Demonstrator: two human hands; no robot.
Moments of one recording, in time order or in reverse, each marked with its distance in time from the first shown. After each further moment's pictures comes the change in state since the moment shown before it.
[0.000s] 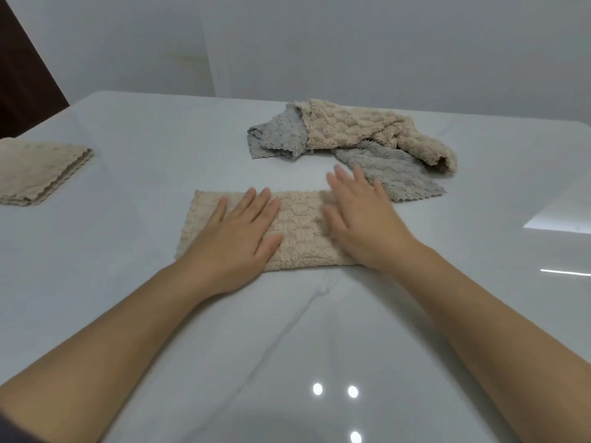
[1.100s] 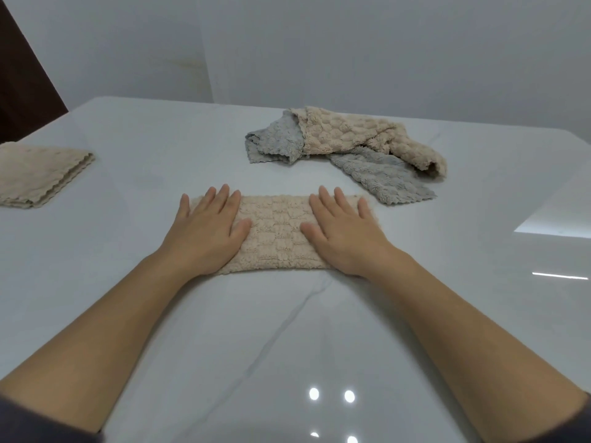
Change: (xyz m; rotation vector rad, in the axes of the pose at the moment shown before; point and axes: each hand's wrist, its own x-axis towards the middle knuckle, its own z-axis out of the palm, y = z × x) left_hand 0.004 -0.028 -0.008 0.061 -0.073 -0.251; right_hand 0.000 -0.009 0.012 -0.044 -0.201 0.027
